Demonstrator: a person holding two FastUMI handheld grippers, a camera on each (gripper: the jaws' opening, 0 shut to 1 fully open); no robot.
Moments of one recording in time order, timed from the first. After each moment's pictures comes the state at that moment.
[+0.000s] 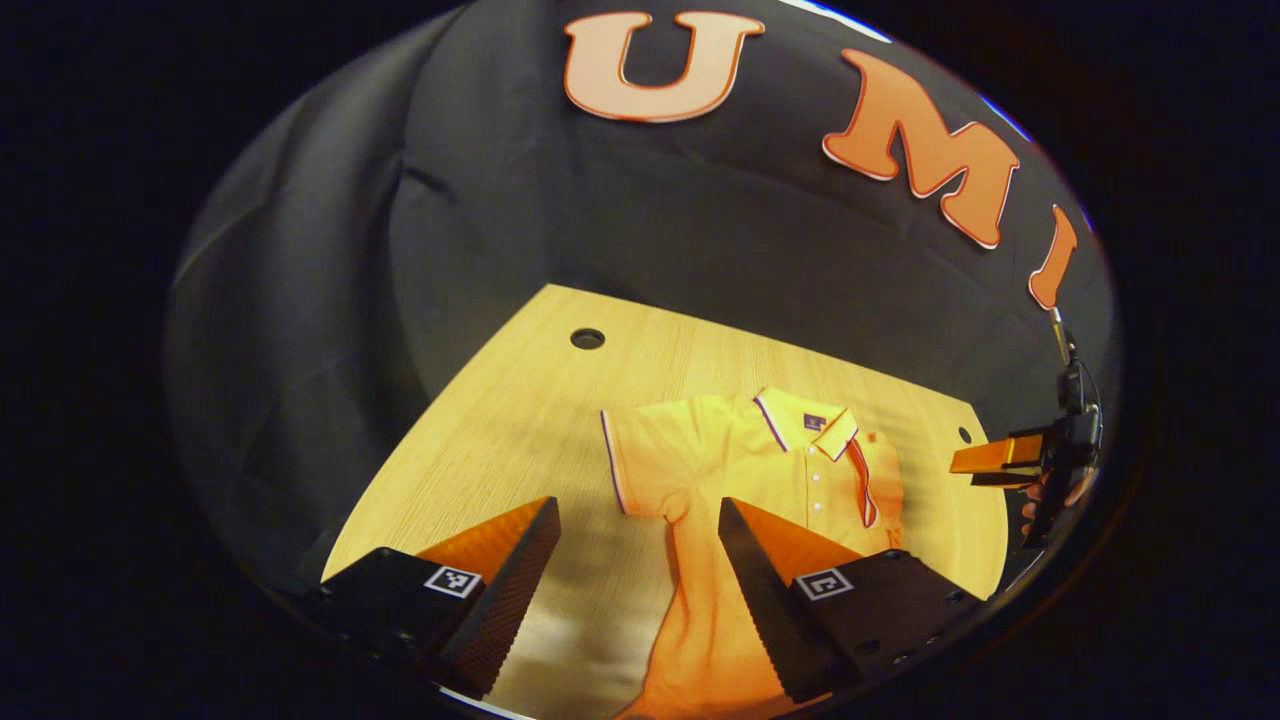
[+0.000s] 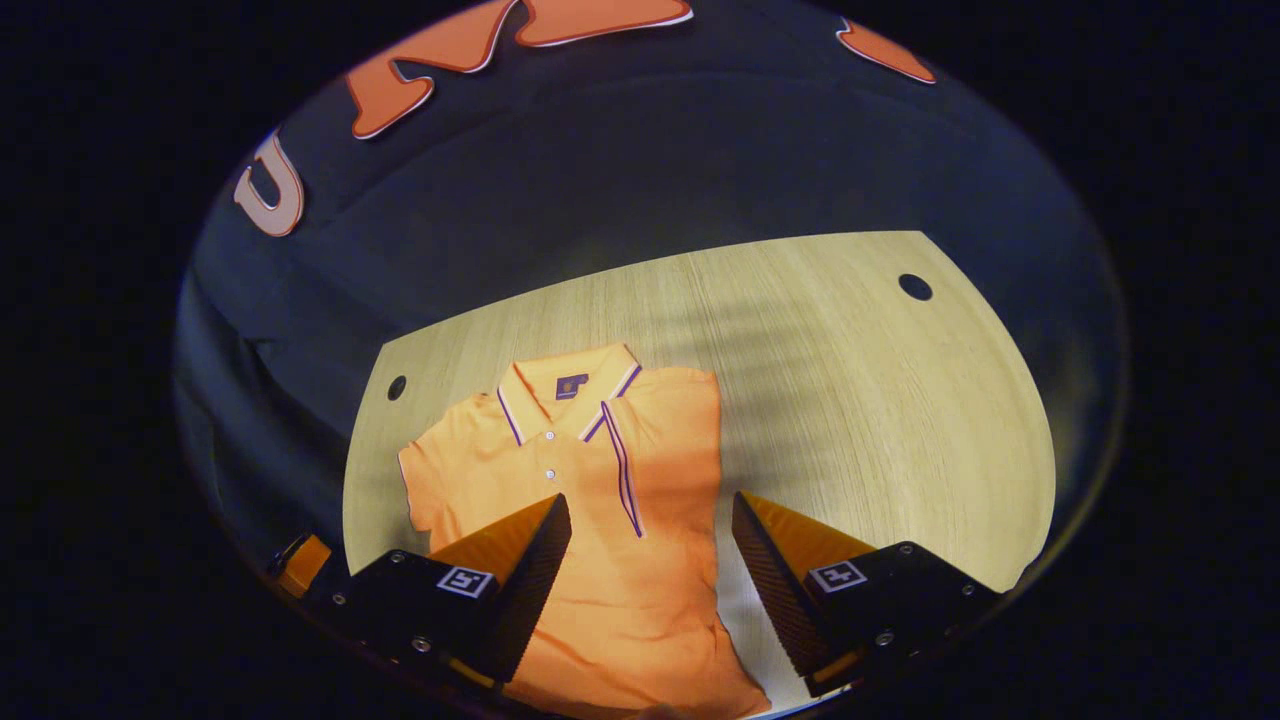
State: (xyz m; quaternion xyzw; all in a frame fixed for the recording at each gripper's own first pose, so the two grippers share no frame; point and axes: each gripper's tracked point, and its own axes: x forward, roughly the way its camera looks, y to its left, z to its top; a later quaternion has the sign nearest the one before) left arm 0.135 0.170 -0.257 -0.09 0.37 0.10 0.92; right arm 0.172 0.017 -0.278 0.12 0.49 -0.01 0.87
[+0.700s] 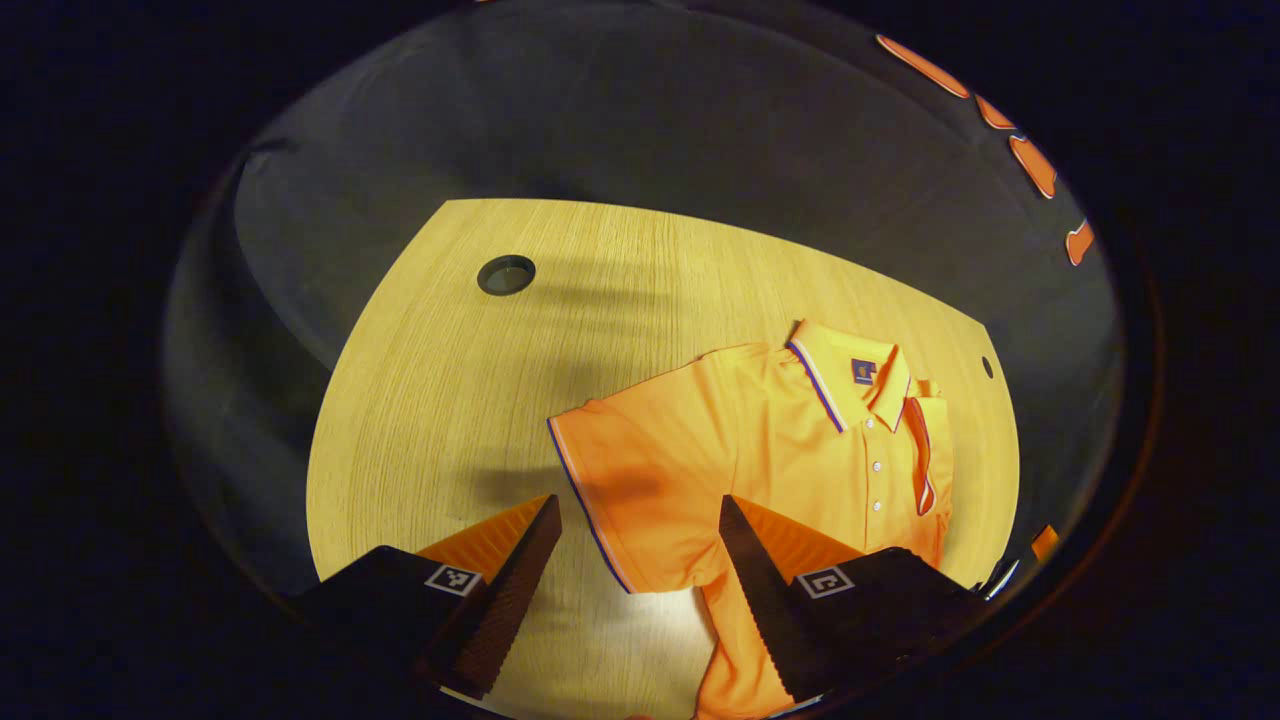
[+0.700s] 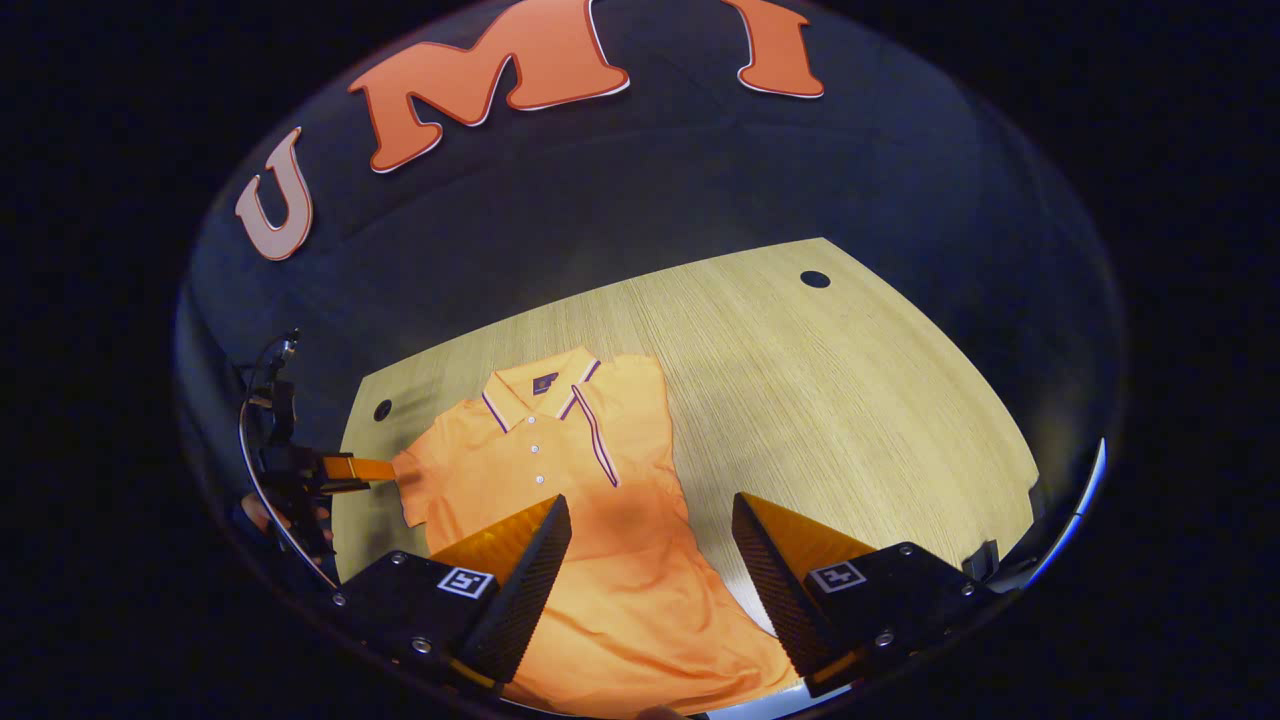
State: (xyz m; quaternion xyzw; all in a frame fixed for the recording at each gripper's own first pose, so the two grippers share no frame) left arm 0.254 0.196 -0.369 -0.08 0.54 0.03 0.84; right arm 0.075 0.016 -0.249 0.12 0.43 -0.09 0.89
